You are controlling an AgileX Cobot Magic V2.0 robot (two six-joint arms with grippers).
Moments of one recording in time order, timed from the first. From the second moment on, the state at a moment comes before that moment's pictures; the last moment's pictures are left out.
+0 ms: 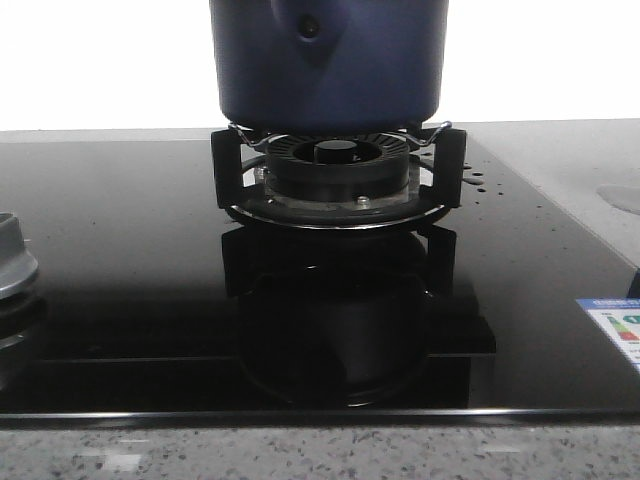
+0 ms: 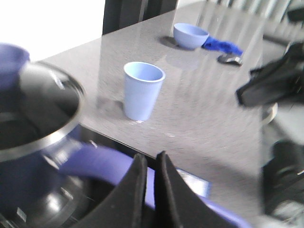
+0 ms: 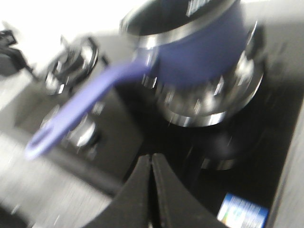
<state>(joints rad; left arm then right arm) -0.36 1.02 -0.86 -1.40 0.88 1.40 -0.04 0.44 -0.69 0.84 0.87 -0.44</state>
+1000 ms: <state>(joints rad) -0.36 1.64 -1.32 -1.52 0.78 1.65 -0.04 0.44 -0.69 0.84 0.84 -0.49</state>
